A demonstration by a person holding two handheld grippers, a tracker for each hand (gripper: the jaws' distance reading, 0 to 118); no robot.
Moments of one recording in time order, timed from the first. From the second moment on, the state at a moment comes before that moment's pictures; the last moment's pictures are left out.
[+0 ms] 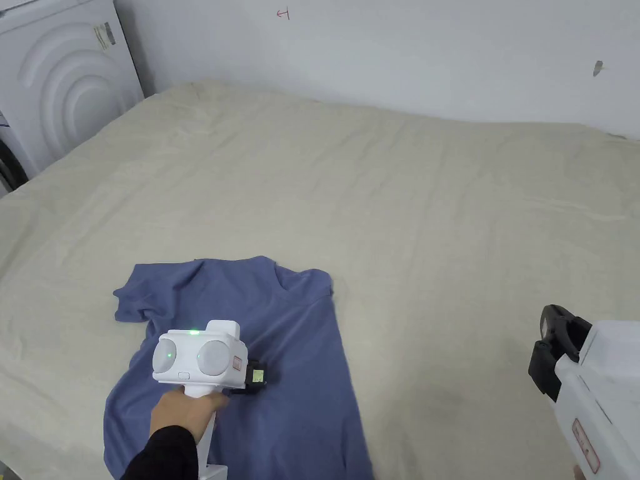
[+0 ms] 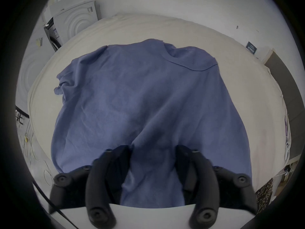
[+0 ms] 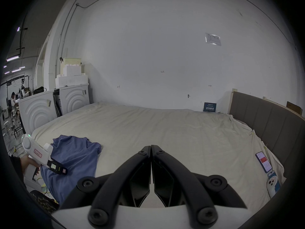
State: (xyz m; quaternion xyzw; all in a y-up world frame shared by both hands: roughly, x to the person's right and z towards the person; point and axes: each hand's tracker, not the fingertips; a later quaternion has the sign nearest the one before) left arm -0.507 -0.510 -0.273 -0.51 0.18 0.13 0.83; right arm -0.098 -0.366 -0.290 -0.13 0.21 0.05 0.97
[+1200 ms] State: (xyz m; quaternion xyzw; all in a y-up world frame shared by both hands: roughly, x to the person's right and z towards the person) left arm -0.354 -0.241 -0.333 -0.23 -0.06 0.07 0.97; right arm 0.030 -0.340 -0.265 -0.08 0.10 0.01 0.99
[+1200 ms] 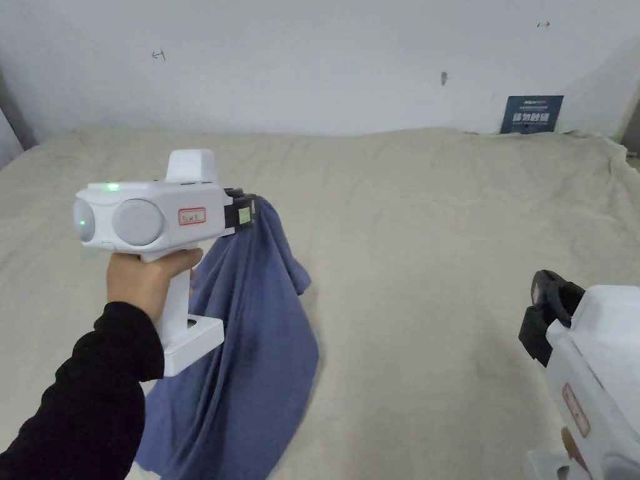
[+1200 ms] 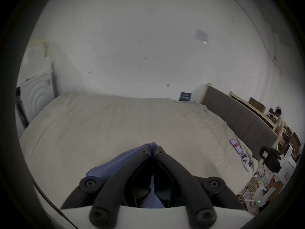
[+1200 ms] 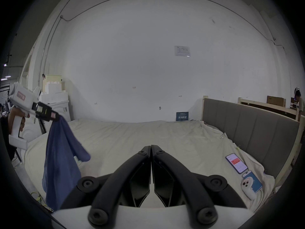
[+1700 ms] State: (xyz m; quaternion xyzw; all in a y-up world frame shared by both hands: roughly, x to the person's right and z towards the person) left arm -0.186 -0.262 -0.391 -0.25 -0.23 0.04 0.94; right arm 0.093 -0.322 -0.237 -0.07 0.03 0.02 1.00
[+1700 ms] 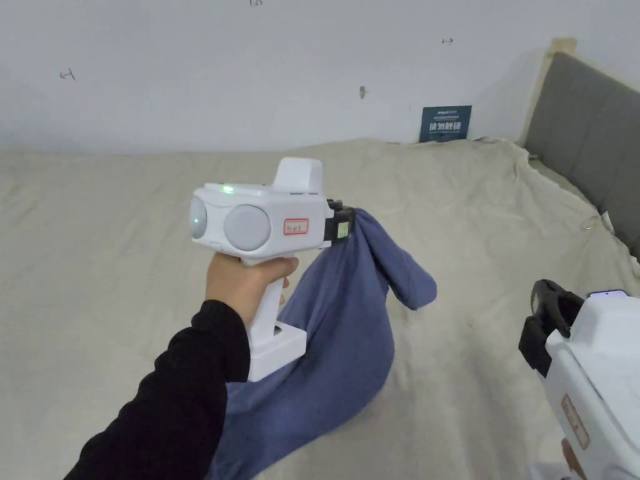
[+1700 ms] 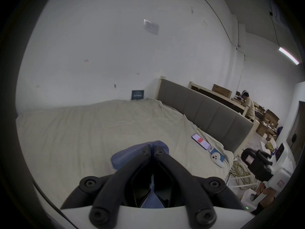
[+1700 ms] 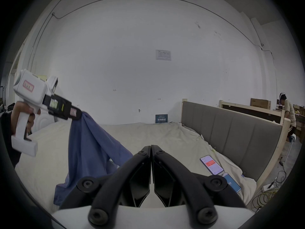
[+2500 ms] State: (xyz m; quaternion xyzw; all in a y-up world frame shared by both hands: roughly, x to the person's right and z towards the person) left arm -0.192 -0.429 -0.389 -0.39 -0.14 0.08 0.90; right arm 0.104 -0.338 -0.226 -0.10 0.02 0.00 0.99
